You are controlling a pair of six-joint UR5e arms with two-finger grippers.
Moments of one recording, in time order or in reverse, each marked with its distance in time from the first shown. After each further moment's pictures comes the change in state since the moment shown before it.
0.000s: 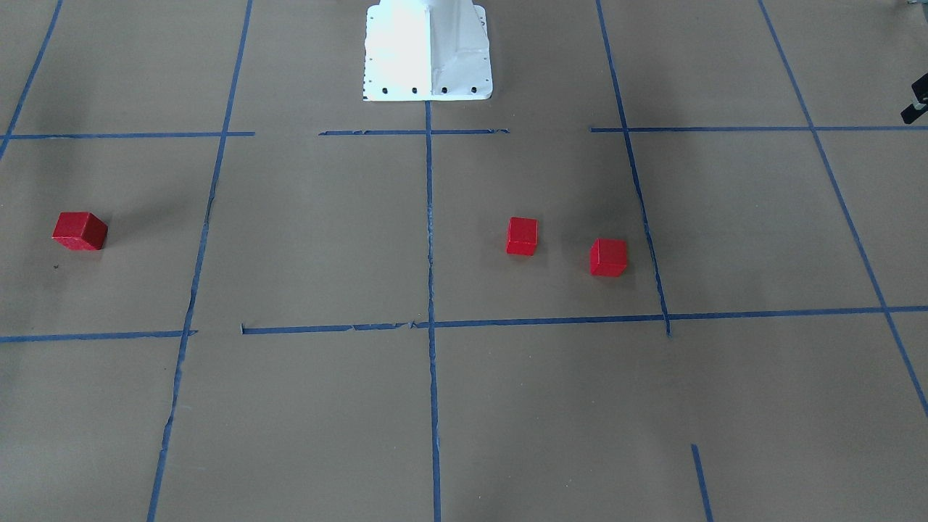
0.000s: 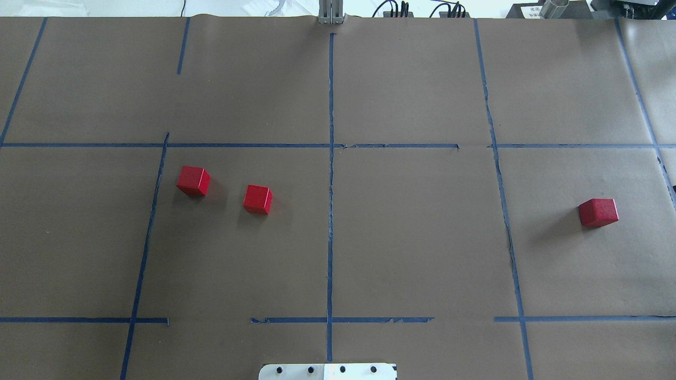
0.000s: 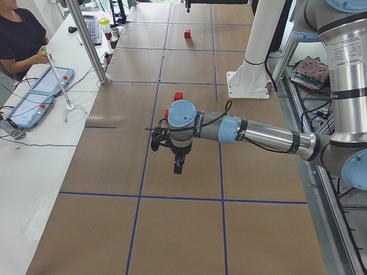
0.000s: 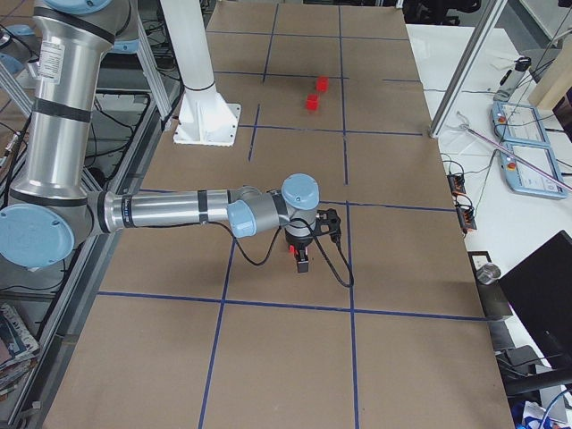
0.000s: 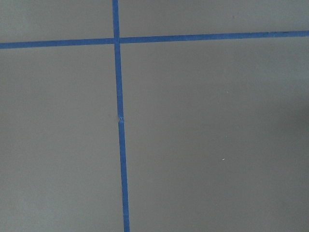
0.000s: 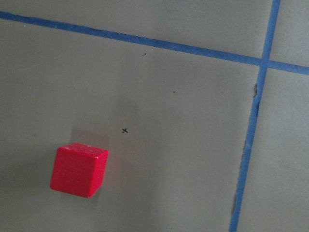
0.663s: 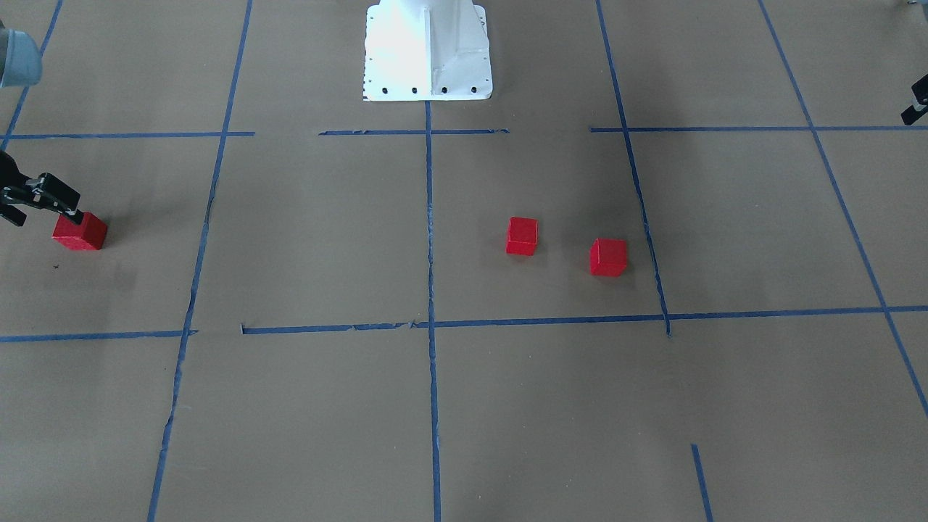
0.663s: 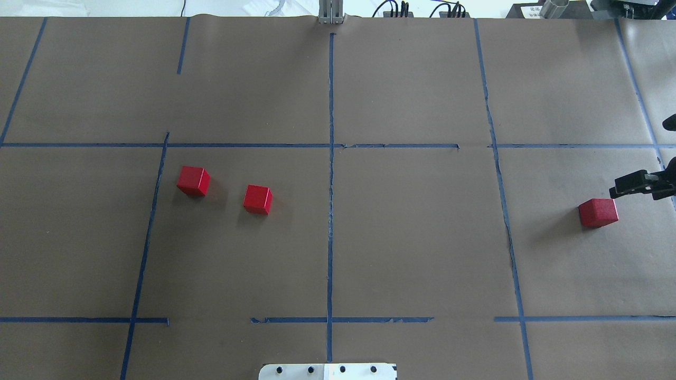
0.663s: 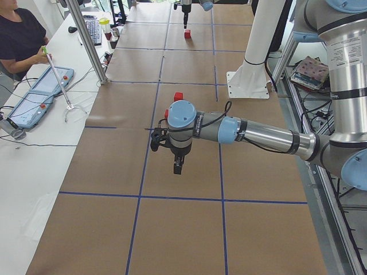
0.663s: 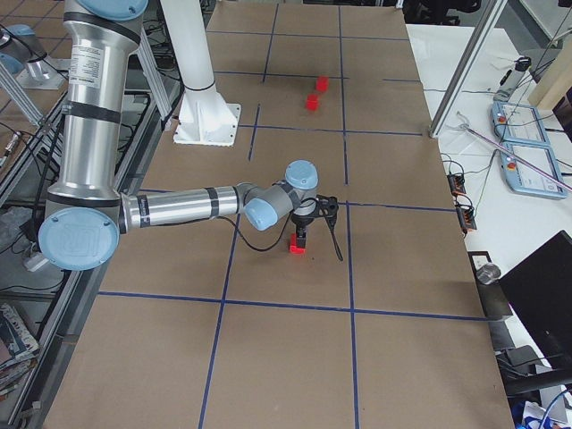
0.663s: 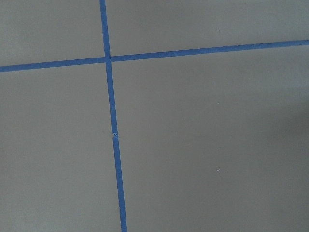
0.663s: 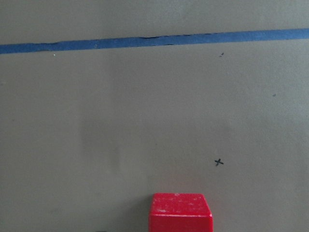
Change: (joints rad) left arm 0.000 -0.001 0.003 -0.003 0.001 -0.001; right arm -0.227 0.087 -0.082 0.161 -0.099 0.398
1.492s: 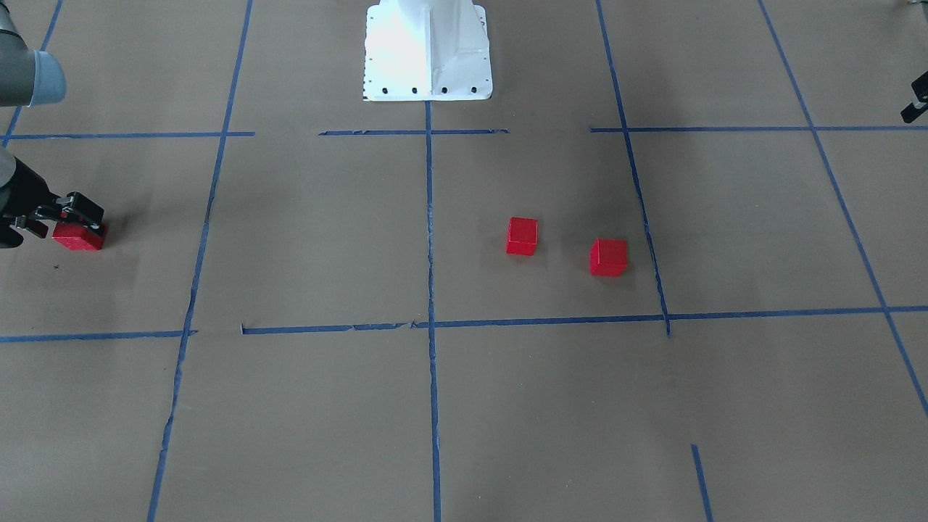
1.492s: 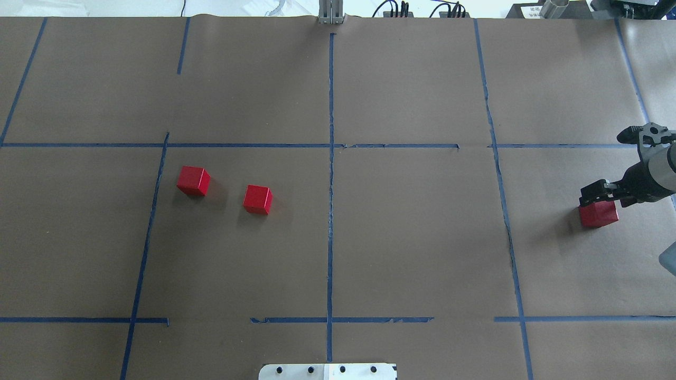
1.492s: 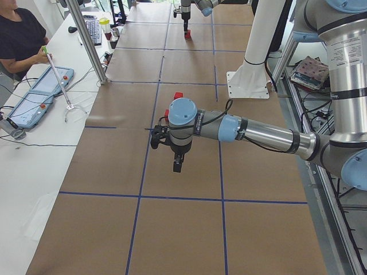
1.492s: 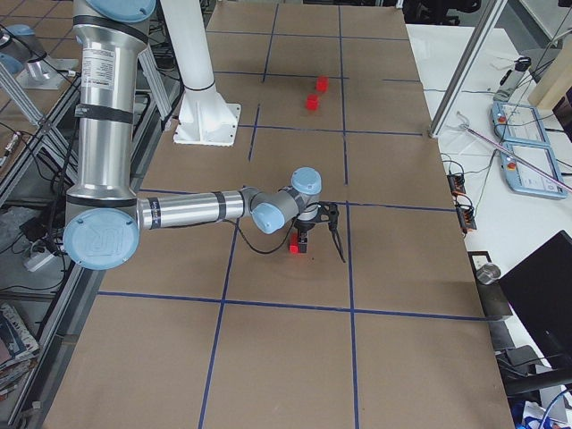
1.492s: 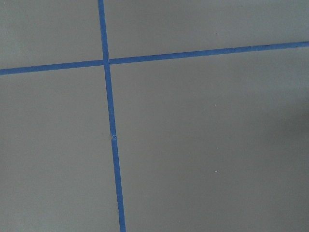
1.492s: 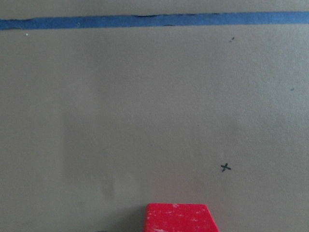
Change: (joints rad) left arm -0.001 0.000 -0.014 0.001 -0.002 -0.002; right arm -0.064 0.023 -0.066 0.001 -0.030 -0.004
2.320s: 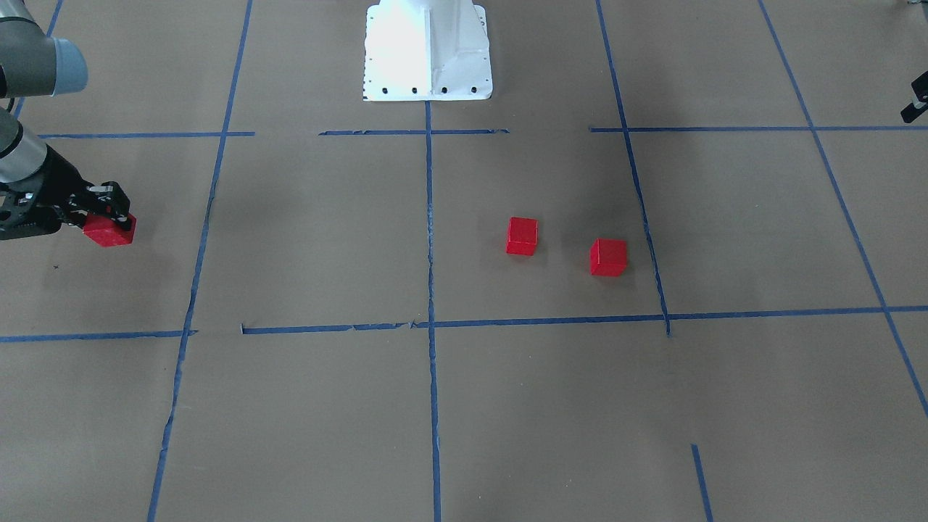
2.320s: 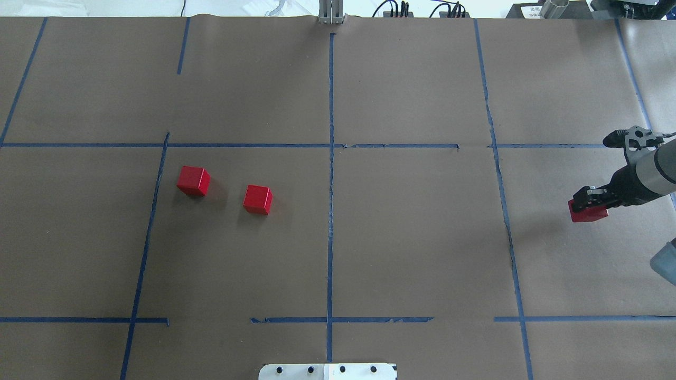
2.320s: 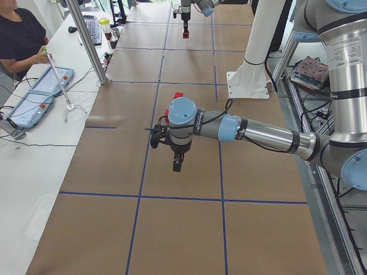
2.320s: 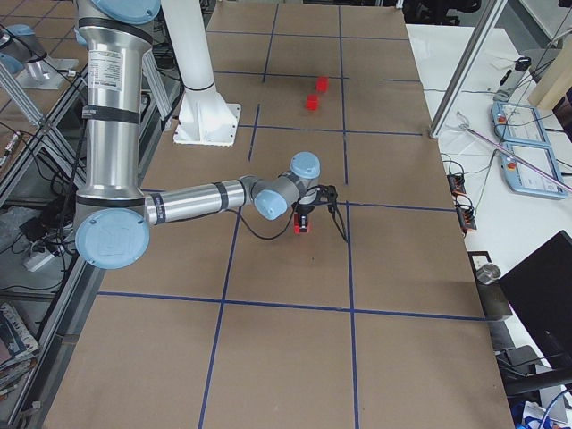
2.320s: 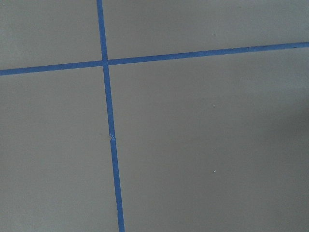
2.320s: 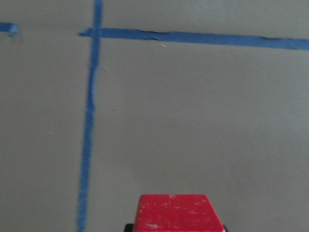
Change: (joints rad) left arm 0.000 -0.006 -0.002 0.000 -0.001 -0.002; right arm -0.050 0.080 0.134 -0.041 0.011 0.019
